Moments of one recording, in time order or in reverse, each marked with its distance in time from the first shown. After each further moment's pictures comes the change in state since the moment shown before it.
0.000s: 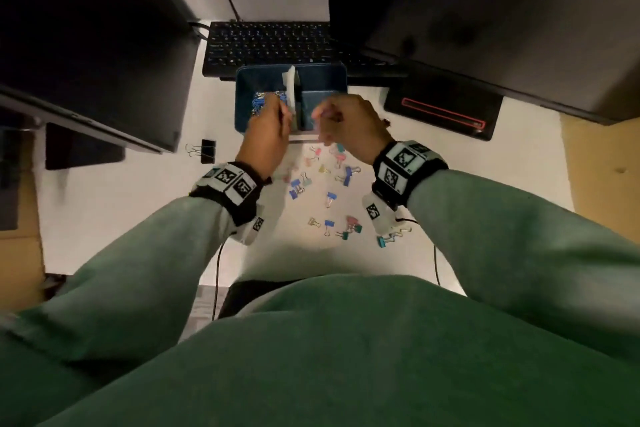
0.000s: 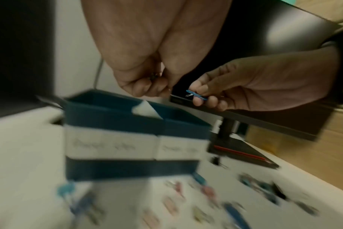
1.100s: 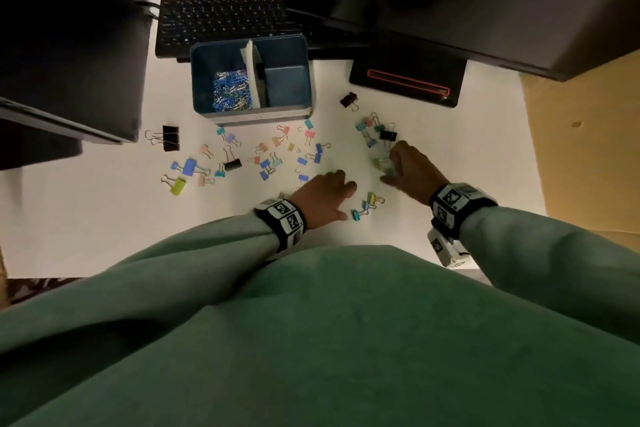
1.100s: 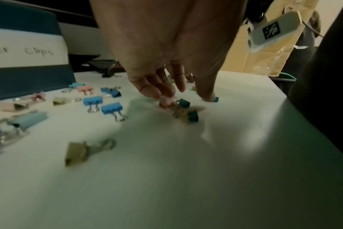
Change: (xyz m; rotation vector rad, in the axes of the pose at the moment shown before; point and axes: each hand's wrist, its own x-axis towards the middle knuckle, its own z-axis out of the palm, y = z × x) left_hand -0.083 0.026 0.140 0.473 -0.754 0.425; right_hand -0.126 0.156 -0.078 -0.494 -0.055 0.299
